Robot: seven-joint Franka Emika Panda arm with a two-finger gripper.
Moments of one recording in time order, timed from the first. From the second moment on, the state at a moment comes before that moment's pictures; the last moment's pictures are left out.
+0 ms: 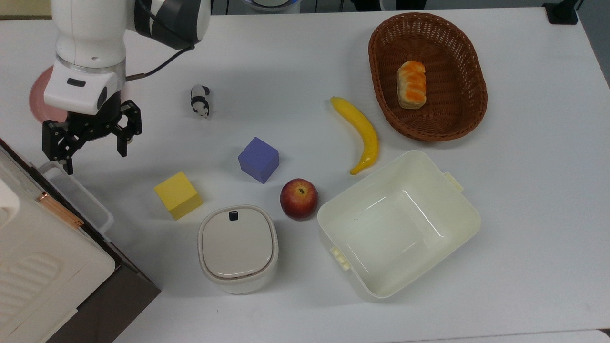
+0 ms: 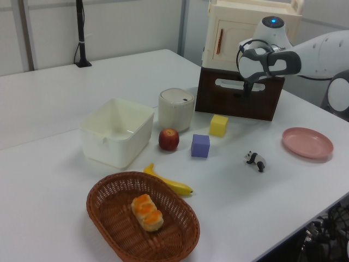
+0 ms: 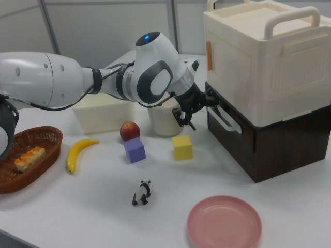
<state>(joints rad) -0.17 0.42 -0.15 -1.57 -0.16 2.43 -0.93</state>
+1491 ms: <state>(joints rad) -0.18 0.50 -0.16 -1.53 -0.16 2.50 -0.93</state>
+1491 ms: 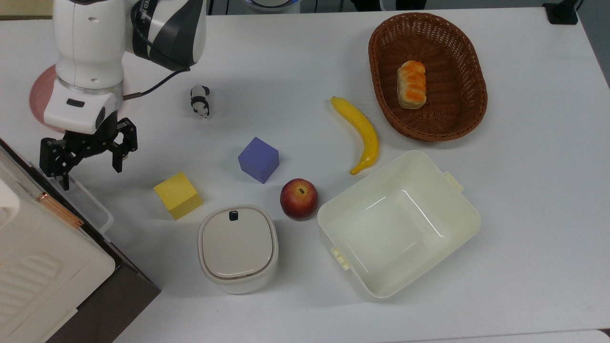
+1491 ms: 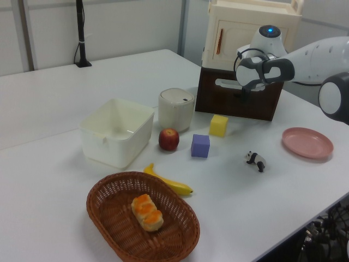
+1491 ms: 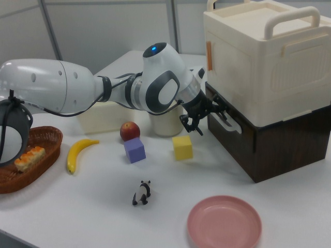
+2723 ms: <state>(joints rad) -0.17 0.51 -0.16 -1.53 -0.21 2.50 -0.93</state>
